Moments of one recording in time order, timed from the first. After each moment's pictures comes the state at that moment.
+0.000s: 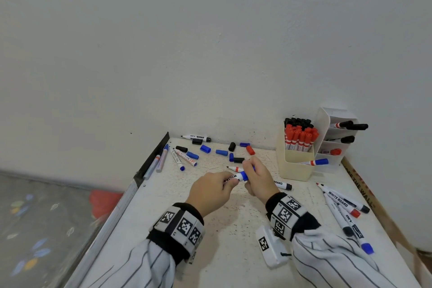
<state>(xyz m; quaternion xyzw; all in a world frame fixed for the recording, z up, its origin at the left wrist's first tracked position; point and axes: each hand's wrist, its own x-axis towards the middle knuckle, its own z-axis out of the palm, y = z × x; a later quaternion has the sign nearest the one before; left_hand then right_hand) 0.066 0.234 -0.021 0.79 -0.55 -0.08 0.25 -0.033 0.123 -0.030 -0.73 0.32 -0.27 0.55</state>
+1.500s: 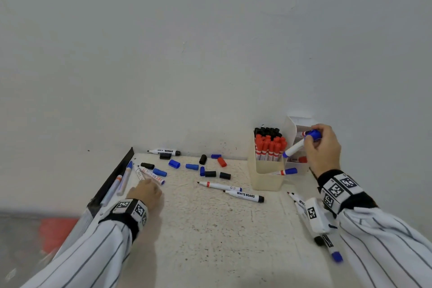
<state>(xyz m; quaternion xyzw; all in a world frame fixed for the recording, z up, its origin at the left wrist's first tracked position) 0.190 0.194 -0.080 0.90 -0.41 -0.12 0.08 -0.150 -0.013 0.042 -0.70 0.44 -0.54 0.15</state>
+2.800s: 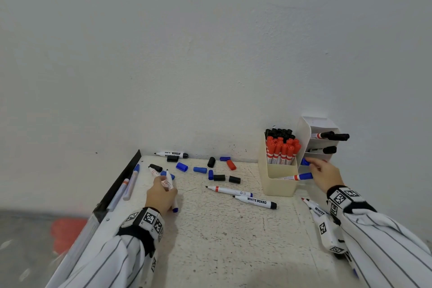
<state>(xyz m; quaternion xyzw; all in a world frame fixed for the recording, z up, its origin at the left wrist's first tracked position) 0.163 0.176 -0.071 0.86 -0.22 -0.23 0.40 -0.155 -0.065 -0.037 -0.77 0.54 -0.28 0.20</state>
